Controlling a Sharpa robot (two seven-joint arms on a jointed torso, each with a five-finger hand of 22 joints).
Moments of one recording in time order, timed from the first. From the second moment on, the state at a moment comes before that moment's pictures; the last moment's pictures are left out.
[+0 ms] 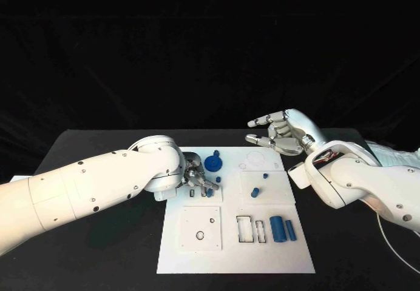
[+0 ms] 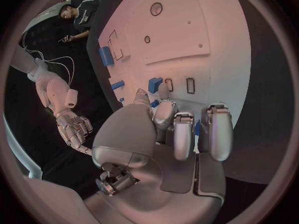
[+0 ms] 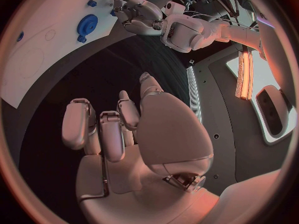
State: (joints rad) left arm 1.31 -0.55 -0.02 1.45 -1.02 0.19 -0.70; left_hand 1.19 0.10 -0.20 0.28 0.07 0.96 0.05 0.62 0.53 1.35 -0.02 1.24 1.15 1.47 -0.07 1.57 1.31 0.05 1.46 0.04 1.48 1.31; right arm 1.15 -1.04 0.10 1.79 -0.94 -0.62 0.08; right_hand 1.43 -0.07 -0.03 0.25 0.28 0.99 0.15 0.08 0.08 1.37 0.06 1.15 1.28 1.47 -0.01 1.50 1.31 0.08 1.33 0.10 1.36 1.20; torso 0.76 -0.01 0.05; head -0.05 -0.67
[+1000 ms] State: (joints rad) left arm 1.31 -0.52 -0.02 1.43 -1.04 0.23 -0.70; left_hand 1.24 0.08 -0.21 0.28 0.07 0.94 0.04 0.64 0.57 1.35 -0.02 1.24 1.16 1.47 -0.07 1.57 1.31 0.05 1.46 0.04 1.48 1.31; right arm 1.15 -1.03 0.10 1.78 -0.94 -0.62 0.06; right_hand 1.43 -0.07 -0.03 0.25 0.28 0.99 0.15 0.08 0.08 1.37 0.06 1.15 1.28 1.47 -0.01 1.50 1.31 0.08 1.33 0.10 1.36 1.20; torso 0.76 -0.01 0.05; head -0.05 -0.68
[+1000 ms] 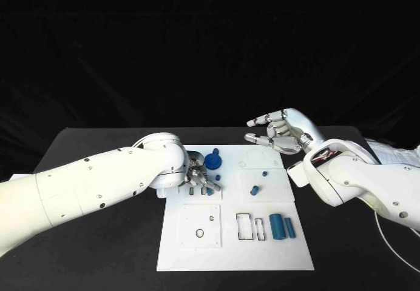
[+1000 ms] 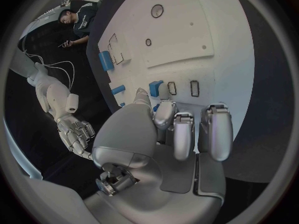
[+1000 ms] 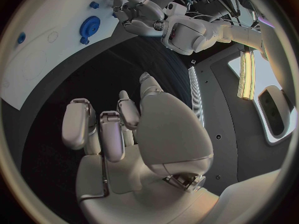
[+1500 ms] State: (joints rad) left arm 1.31 -0.52 -0.02 1.43 -1.04 0.24 -0.70; left_hand 1.41 0.11 -0.06 0.18 0.08 0.90 0.03 0.63 0.59 1.34 -0.03 1.24 1.16 1.47 -0.09 1.57 1.31 0.05 1.47 0.03 1.49 1.31; right arm 1.14 -1.02 0.10 1.77 -0.94 -0.61 0.06; right_hand 1.43 -0.07 -0.03 0.25 0.28 0.99 0.15 0.08 0.08 1.37 0.06 1.15 1.28 1.47 -0.01 1.50 1.31 0.08 1.33 0.10 1.36 1.20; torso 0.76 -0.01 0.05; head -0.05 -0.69
